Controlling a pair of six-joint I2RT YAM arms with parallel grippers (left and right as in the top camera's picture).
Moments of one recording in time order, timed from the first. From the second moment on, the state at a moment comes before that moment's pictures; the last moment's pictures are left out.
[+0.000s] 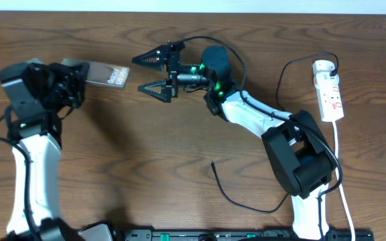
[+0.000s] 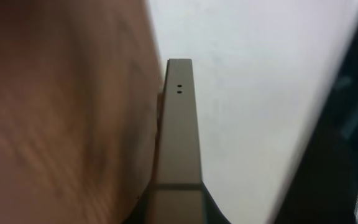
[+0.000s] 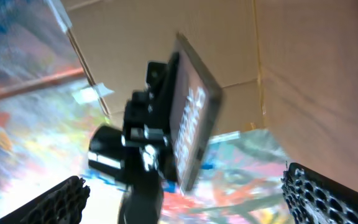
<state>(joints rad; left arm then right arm) 0.37 1.38 0.97 -0.07 0.67 -1.25 0.58 2.12 1.39 0.83 -1.00 1.84</state>
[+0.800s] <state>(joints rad) 0.35 1.80 0.96 0.62 1.47 -1.27 0.45 2.12 1.71 -0.73 -0.83 0.68</state>
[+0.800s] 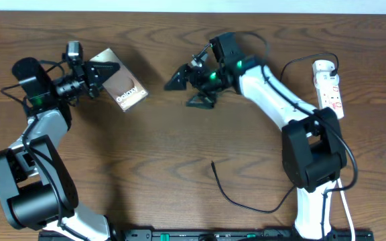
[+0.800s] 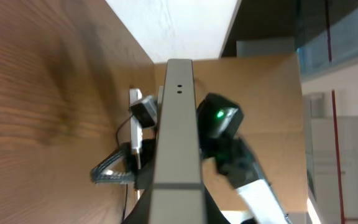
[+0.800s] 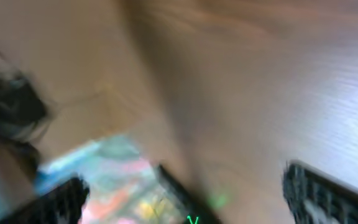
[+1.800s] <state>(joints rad) 0.31 1.80 0.96 0.45 1.49 -1.00 0.68 2.10 1.68 -1.42 -0.06 0.37</state>
